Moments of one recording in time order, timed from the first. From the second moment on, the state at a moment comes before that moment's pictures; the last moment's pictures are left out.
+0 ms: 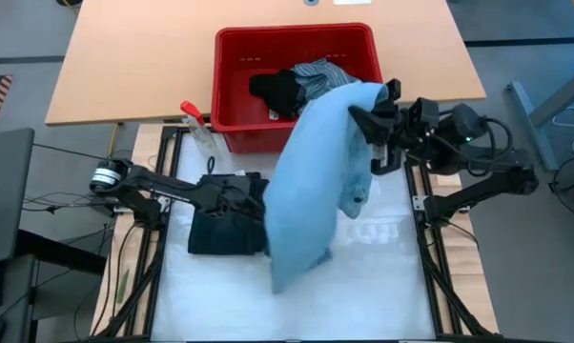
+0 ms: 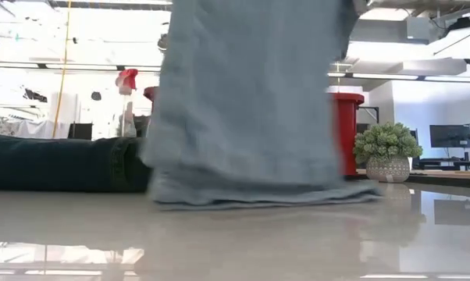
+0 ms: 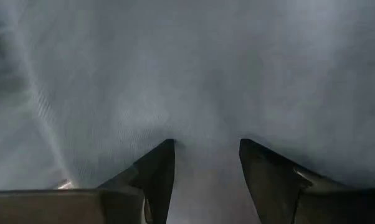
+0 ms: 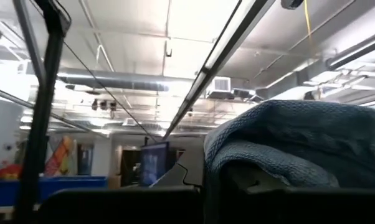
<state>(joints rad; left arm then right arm) -0.13 1.60 1.13 0.62 0.28 -0.14 0.00 1.16 1.38 0.43 0.13 -0.10</state>
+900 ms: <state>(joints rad) -0.25 1.34 1.12 0.71 0.53 -0.22 0.02 1.27 1.42 -0.80 0.13 -0.25</state>
